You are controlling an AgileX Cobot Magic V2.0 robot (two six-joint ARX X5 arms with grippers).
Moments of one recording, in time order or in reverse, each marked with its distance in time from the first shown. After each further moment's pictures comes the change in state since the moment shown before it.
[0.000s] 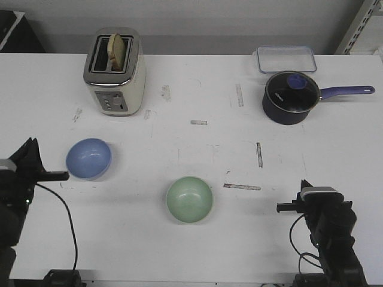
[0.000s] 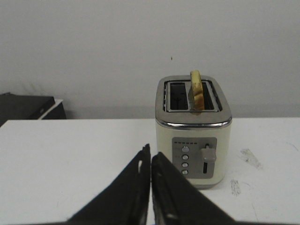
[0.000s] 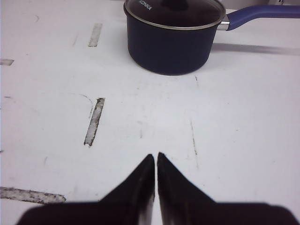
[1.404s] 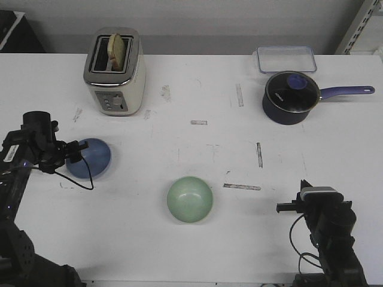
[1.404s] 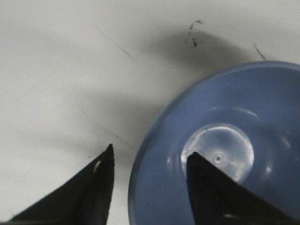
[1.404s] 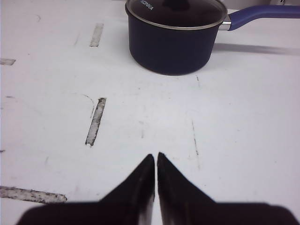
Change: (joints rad) left arm 0.232 0.901 0.125 -0.344 0.184 -0.163; right arm 0.002 0.000 0.000 0.000 0.000 0.000
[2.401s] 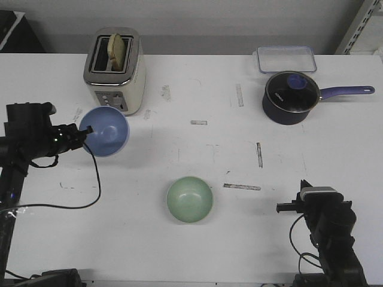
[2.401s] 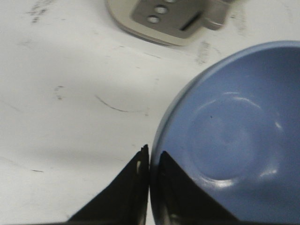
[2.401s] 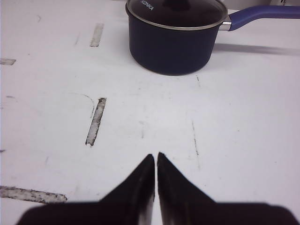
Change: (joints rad) left arm -0.140 -0.274 0.134 -0.042 0.213 -0.092; right arm 0.000 0.000 0.000 0.000 0.000 -0.002
